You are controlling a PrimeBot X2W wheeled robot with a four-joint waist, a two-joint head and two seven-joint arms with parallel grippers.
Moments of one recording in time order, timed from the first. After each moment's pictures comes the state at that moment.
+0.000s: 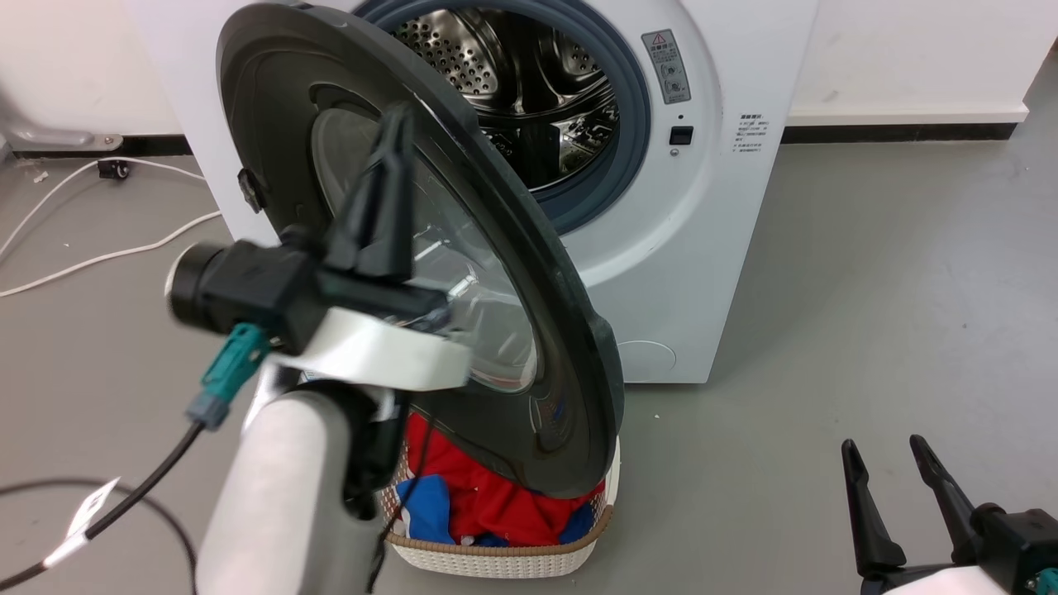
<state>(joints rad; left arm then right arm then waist) -0.41 0.06 -0.20 -0.11 -0.18 -0.02 -0.10 0.19 -0.05 -0.04 -0.13 0.11 0.13 -0.05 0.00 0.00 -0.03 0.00</state>
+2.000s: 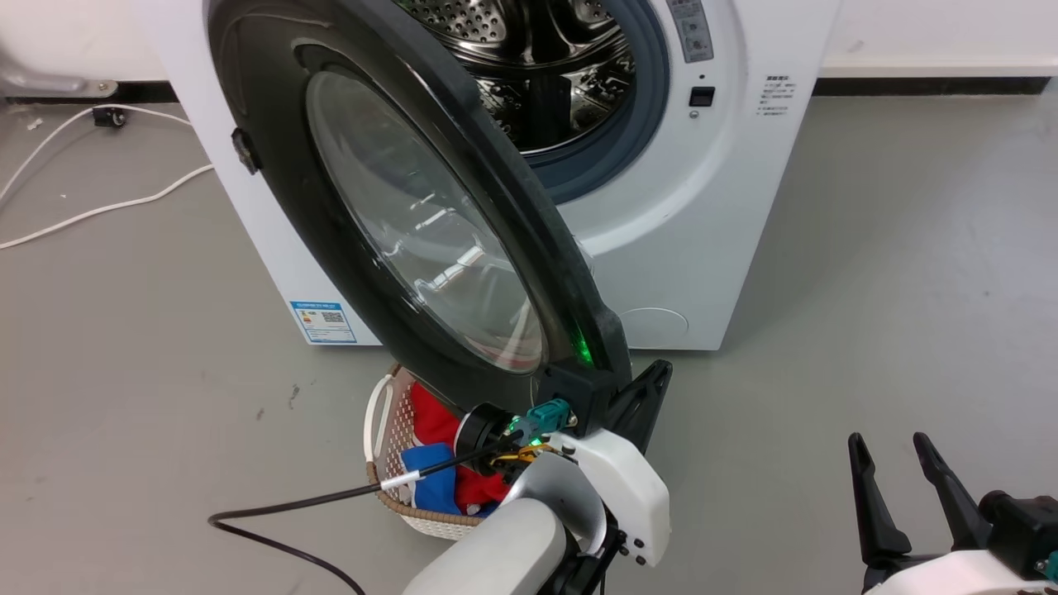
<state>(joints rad) -0.48 0.04 -0.82 0.34 -0.60 0.21 -0.04 0.15 -0.05 -0.07 -0.07 0.19 0.13 -0.03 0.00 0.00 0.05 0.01</state>
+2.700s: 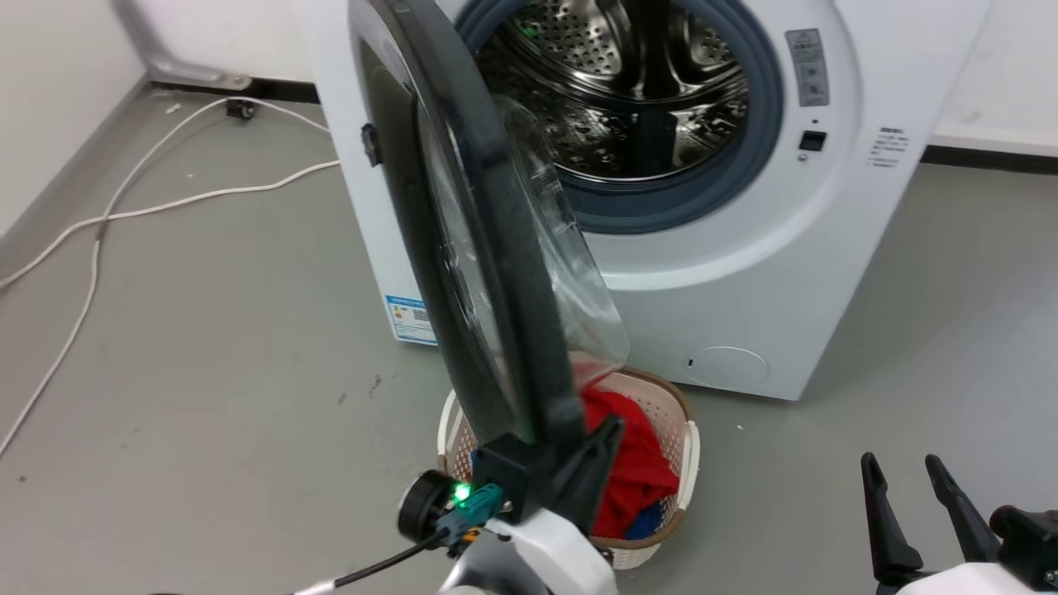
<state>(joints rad) -0.29 0.20 -0.84 0.05 -0.58 0.30 -0.05 0.18 -0.05 -0.10 -0.06 0.20 0.13 -0.01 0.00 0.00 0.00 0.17</state>
